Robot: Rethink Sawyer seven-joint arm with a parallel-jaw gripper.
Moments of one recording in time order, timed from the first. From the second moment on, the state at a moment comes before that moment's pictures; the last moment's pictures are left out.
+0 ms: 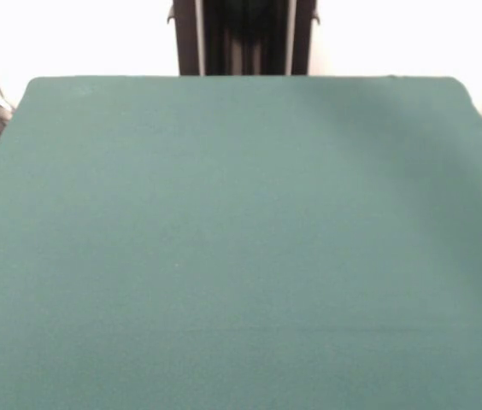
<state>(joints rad) 0.34 0.12 -1.93 0.06 1.87 1.74 3.72</state>
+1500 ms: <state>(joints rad) 0.51 0.10 -1.43 0.27 1.13 1.63 3.59</state>
